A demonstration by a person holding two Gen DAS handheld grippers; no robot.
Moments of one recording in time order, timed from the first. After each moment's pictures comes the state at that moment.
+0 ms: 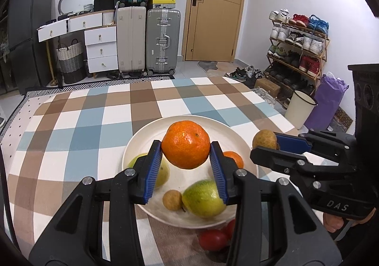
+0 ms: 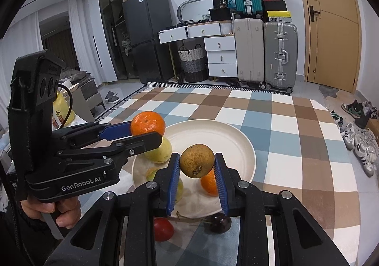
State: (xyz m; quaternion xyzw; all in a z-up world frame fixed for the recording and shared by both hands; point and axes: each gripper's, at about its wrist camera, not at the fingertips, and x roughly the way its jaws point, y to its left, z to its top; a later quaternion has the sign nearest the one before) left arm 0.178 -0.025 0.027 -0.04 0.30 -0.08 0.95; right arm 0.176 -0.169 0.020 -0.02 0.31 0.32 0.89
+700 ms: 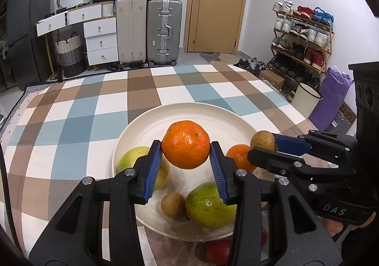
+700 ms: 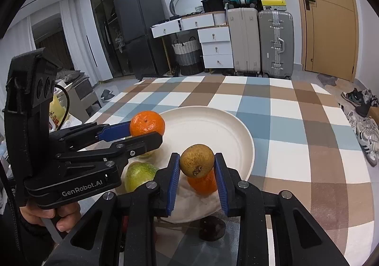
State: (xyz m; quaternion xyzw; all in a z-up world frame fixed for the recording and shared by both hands) left arm 0.205 -0.029 -0.009 -0.03 0.33 -0.07 0.94; right arm 0.205 -0.167 -0.017 -0.01 0.34 0.31 0.89
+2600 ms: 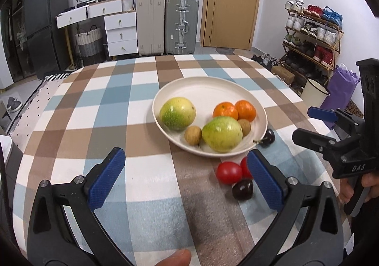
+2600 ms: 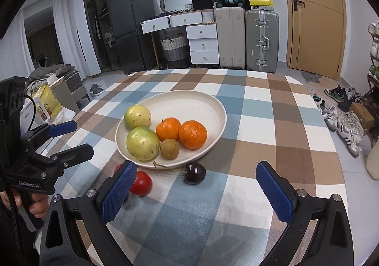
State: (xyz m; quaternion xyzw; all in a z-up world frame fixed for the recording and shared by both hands) left arm 0.089 -0.010 0.005 -0.03 0.35 -0.02 0.94; right arm 0.144 -0.210 -0.005 -0.03 0.35 0.26 0.90
